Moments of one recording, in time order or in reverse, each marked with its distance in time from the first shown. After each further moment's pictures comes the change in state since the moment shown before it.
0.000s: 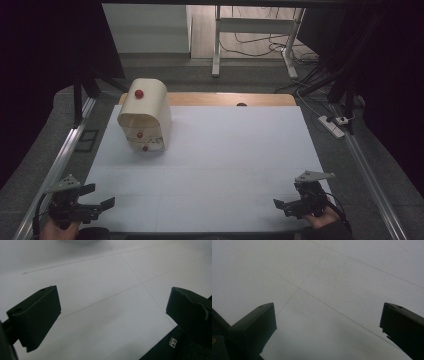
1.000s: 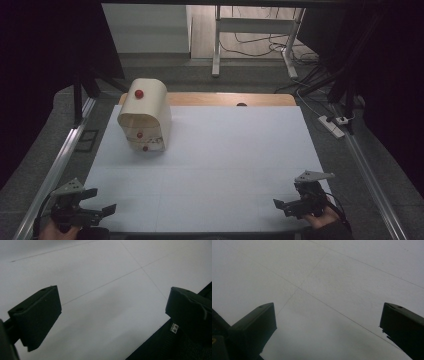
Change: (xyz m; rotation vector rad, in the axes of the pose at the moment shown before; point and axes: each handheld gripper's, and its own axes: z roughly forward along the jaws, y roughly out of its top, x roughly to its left) left arm -0.003 -0.005 0.006 0.097 -0.015 0.051; right arm 0.000 0.000 0.000 0.003 -0.001 -0.002
